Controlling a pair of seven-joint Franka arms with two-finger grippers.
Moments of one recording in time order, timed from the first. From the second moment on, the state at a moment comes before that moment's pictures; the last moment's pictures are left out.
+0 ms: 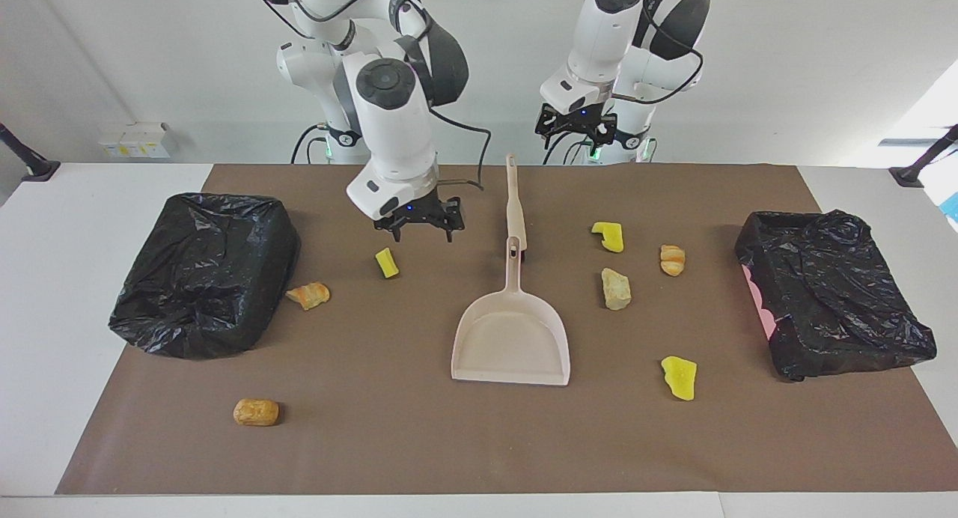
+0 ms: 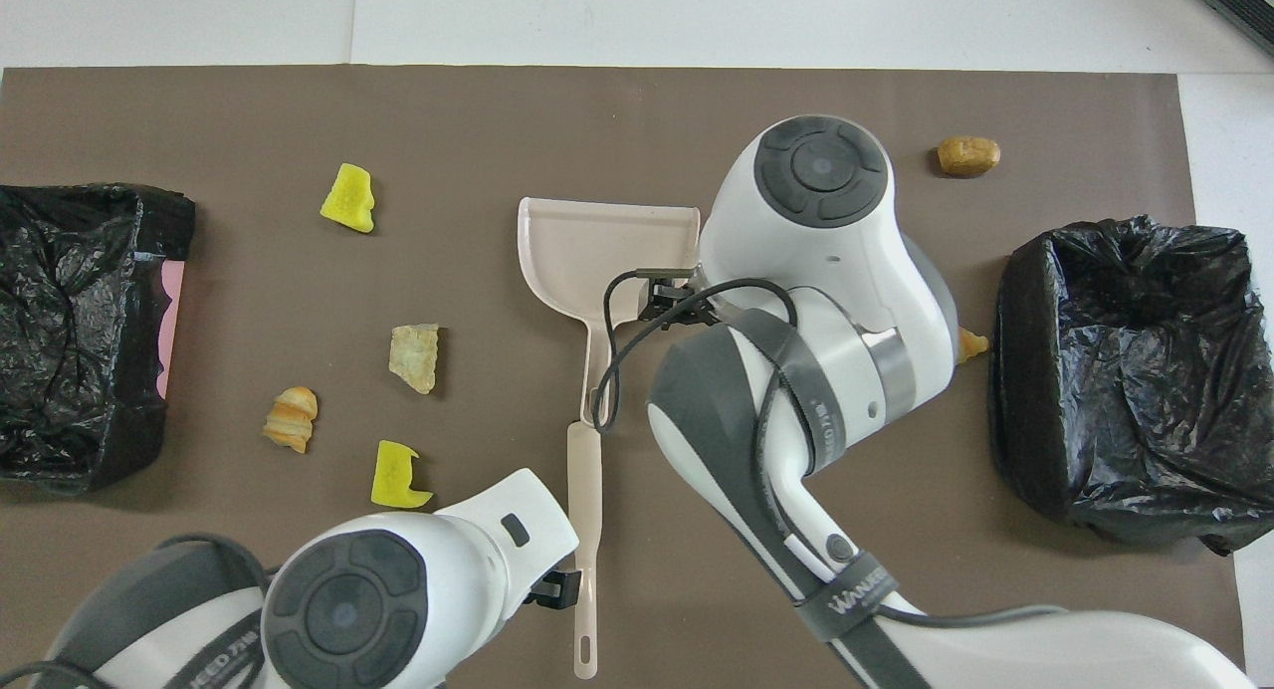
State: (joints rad) left arm -0.69 -0.31 -0.07 -2.26 -0.13 1.88 -0.50; right arm 0.49 0.36 0.02 -1.51 0.06 1.85 0.60
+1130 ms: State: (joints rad) left arm -0.89 -0.16 -0.06 -2.44 -0.13 2.18 -0.76; right arm 0.64 0.54 0.02 -1.49 0.01 2.00 0.84
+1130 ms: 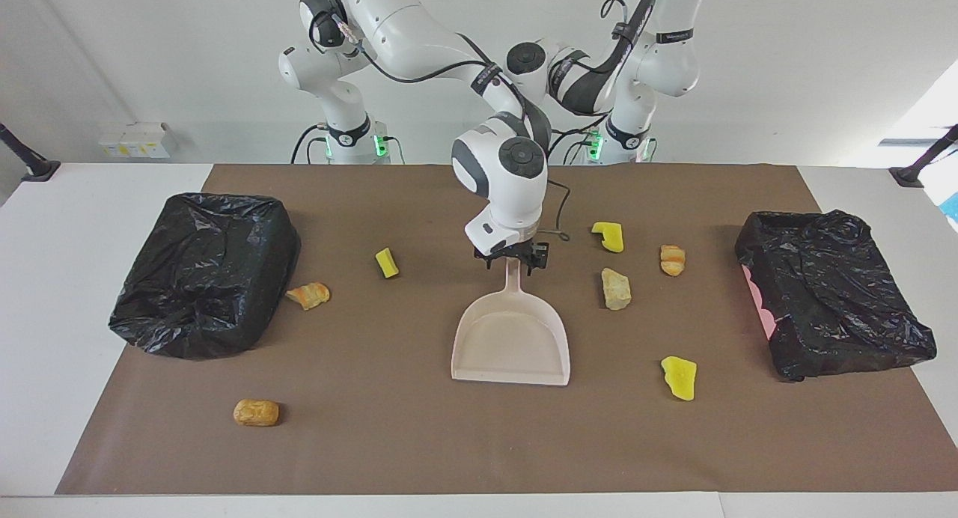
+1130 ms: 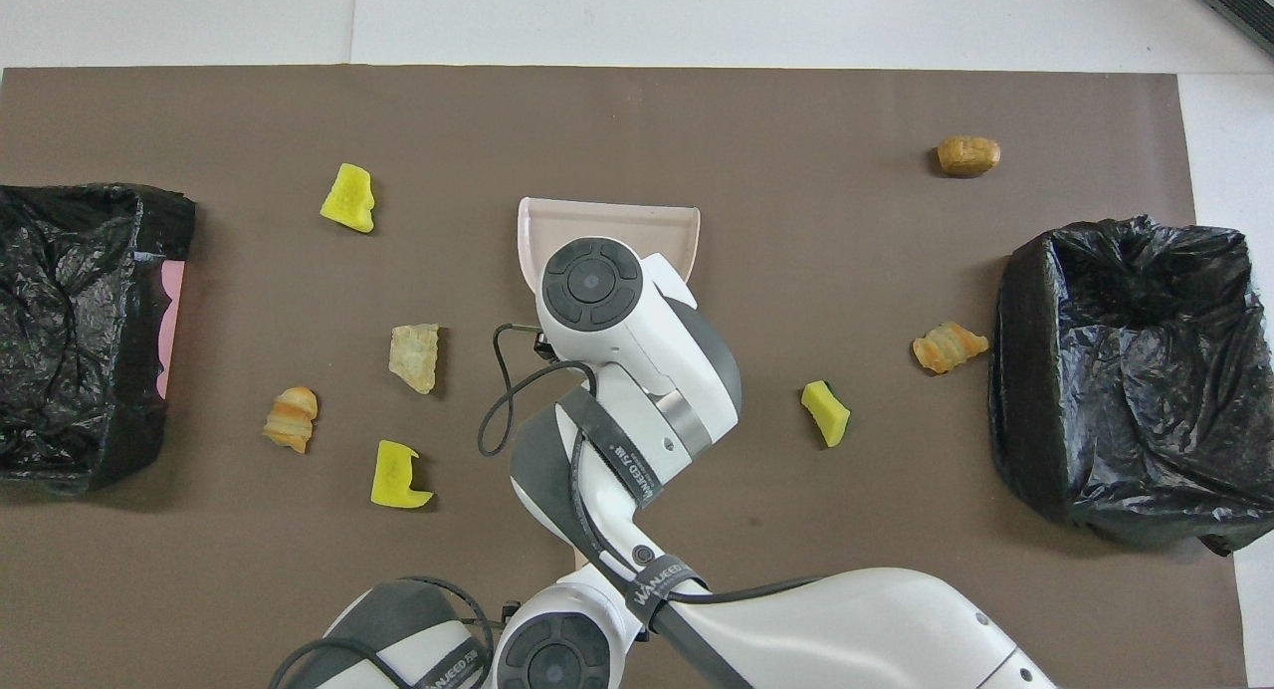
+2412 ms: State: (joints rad) left arm -0.87 -0.16 -0.05 -2.41 -0.14 2.11 -0.77; right arm 0.41 0.32 0.00 -1.48 0.00 1.78 0.15
